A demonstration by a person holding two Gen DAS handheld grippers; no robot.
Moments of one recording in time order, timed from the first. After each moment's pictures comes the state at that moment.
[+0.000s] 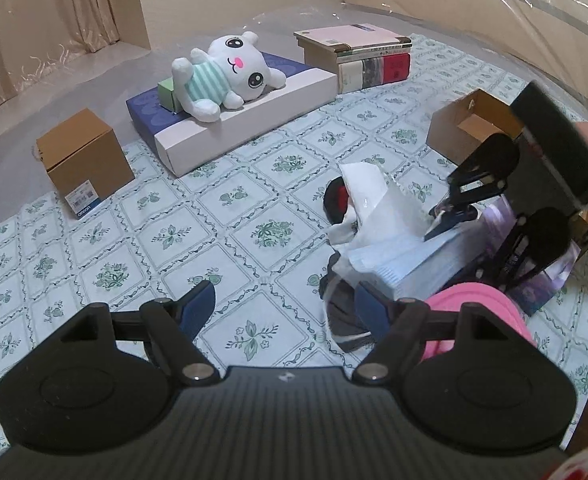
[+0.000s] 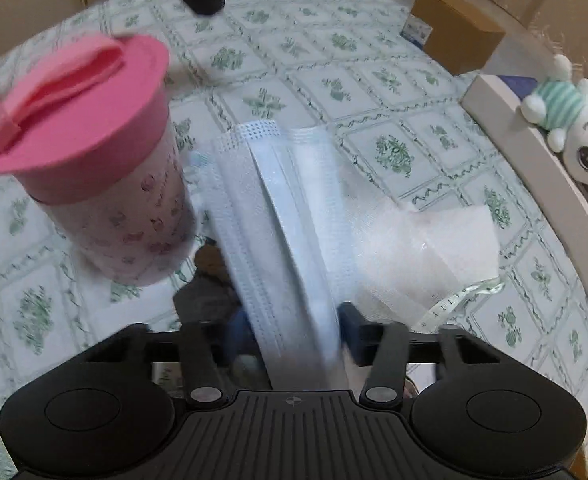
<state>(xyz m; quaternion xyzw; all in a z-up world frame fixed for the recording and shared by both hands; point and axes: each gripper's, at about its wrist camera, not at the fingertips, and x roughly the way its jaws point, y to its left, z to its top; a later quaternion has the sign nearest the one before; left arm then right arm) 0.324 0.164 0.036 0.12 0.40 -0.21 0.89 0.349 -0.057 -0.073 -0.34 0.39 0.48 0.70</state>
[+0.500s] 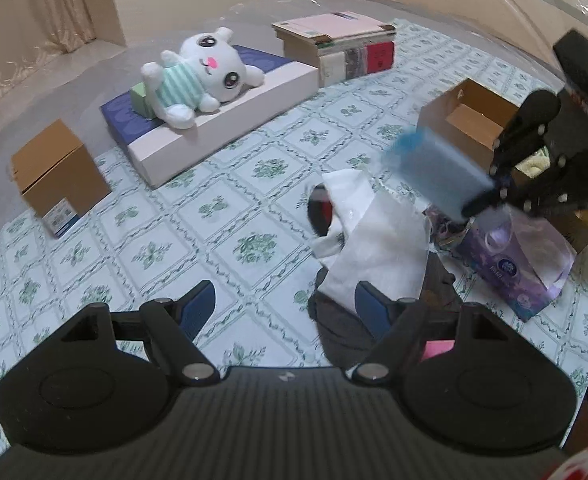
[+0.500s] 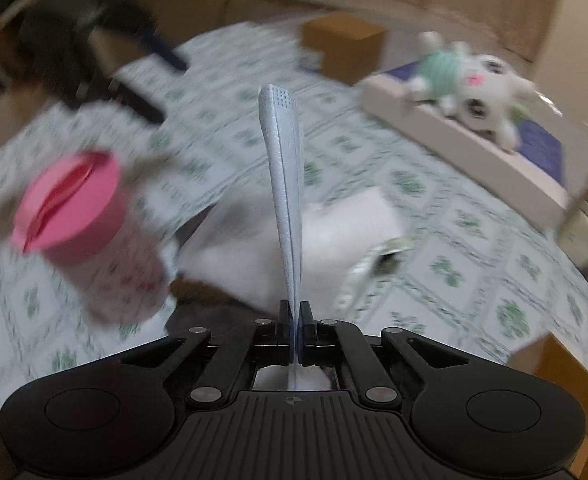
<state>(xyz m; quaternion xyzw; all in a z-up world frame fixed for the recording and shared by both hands) 0.356 0.137 0.042 0.14 0.42 -0.24 0.86 0.356 -0.121 -0.015 -0.20 0.40 0.41 0.79</state>
